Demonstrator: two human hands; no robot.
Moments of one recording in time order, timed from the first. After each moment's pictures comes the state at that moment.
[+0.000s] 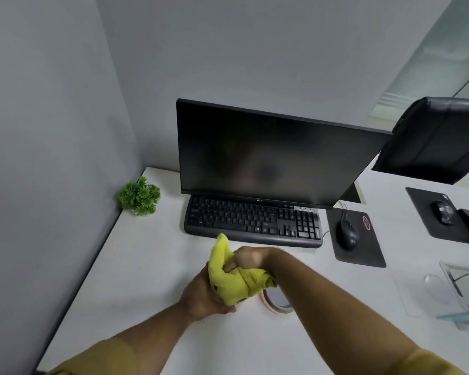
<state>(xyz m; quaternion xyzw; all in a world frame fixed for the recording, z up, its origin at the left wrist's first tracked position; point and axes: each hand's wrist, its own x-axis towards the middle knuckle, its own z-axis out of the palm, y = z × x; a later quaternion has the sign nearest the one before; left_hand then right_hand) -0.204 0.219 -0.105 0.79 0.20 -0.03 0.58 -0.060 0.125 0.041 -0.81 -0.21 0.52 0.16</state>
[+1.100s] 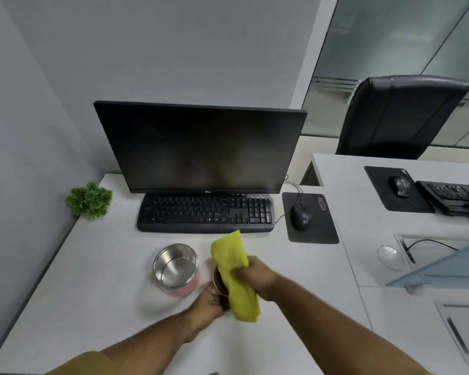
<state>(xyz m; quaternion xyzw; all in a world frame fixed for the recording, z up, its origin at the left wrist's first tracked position) -0.175 0.062 -0.087 0.64 0.27 -0.18 0.69 -0.045 -0.059 -0.026 -0.75 -0.09 0.45 0.48</state>
